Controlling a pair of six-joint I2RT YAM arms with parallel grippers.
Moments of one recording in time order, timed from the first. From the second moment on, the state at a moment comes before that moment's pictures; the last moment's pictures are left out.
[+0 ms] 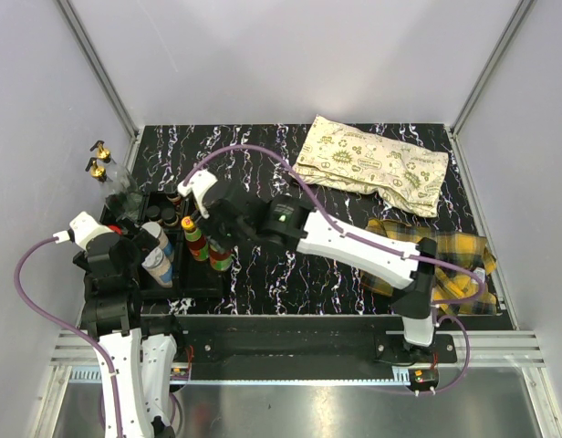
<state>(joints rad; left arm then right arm) 0.21 0.45 0.78 -0.78 -0.27 -0.48 1.23 1.88 2.06 -0.79 0.19 0.16</state>
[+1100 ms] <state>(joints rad) 0.21 0.45 0.78 -0.84 -0.34 -0.53 1.26 2.29 2.30 -0.76 0.25 0.15</state>
